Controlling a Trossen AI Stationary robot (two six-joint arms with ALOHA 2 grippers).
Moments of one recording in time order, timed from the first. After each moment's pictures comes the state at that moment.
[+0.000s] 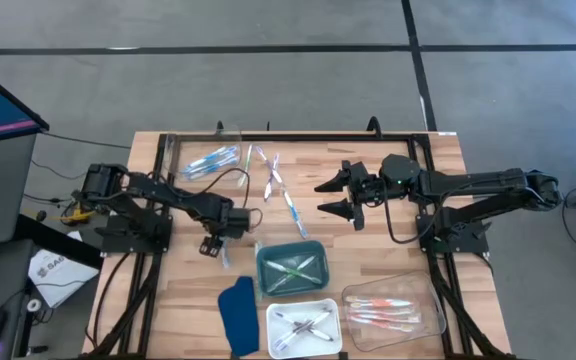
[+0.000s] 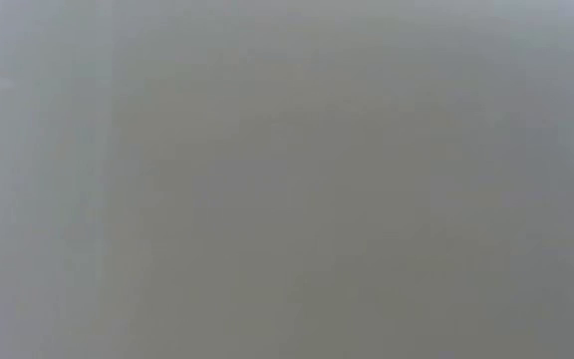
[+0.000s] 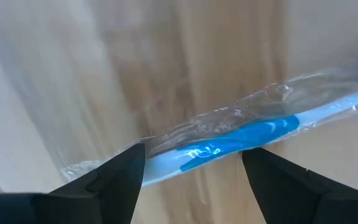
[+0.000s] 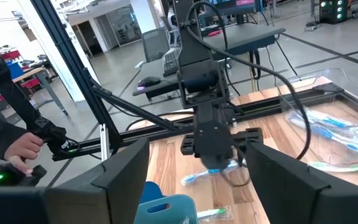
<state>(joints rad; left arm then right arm) -0.02 1.59 0.78 -0.80 -0.08 0.19 -0.07 1.12 0.79 0.23 -0.18 0.28</state>
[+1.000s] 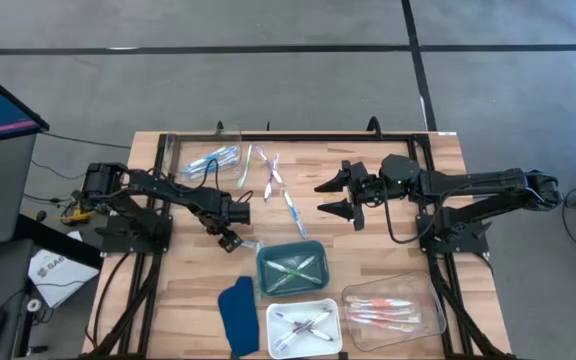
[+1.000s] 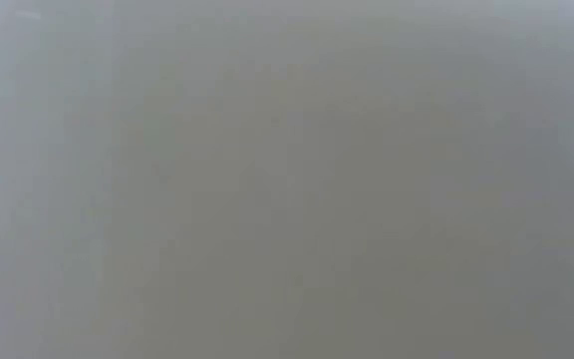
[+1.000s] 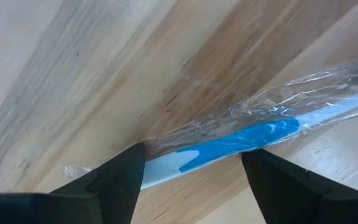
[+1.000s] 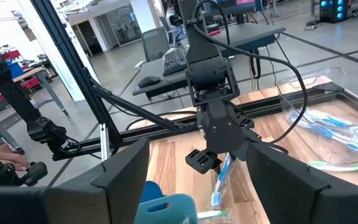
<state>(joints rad) 0.05 1.59 0.77 -0.78 0.00 -0.69 -0.06 1.12 0.79 0.23 -0.18 0.28</state>
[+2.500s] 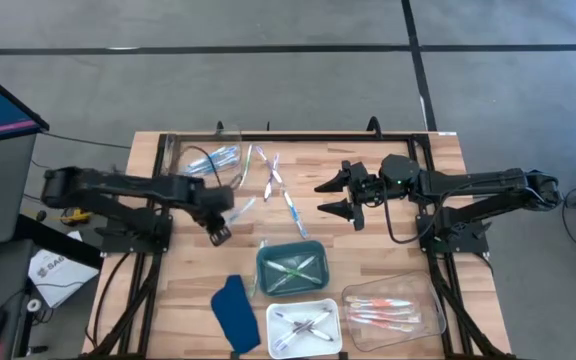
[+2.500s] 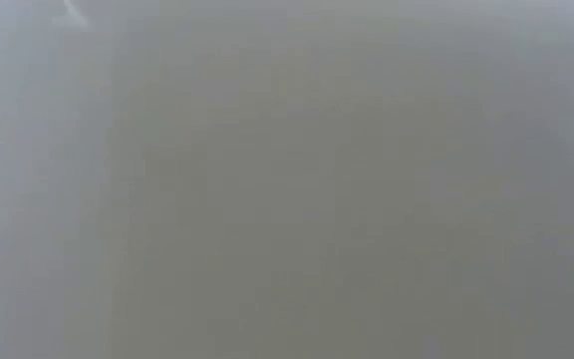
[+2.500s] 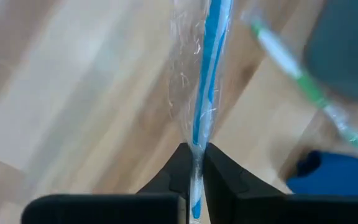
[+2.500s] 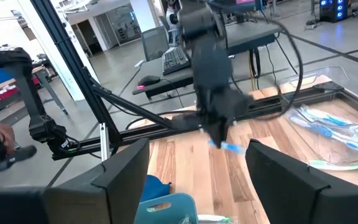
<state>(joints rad) 0.08 1.20 0.77 -0.84 0.05 -0.51 -0.06 1.12 0.79 0.22 -0.18 0.28</state>
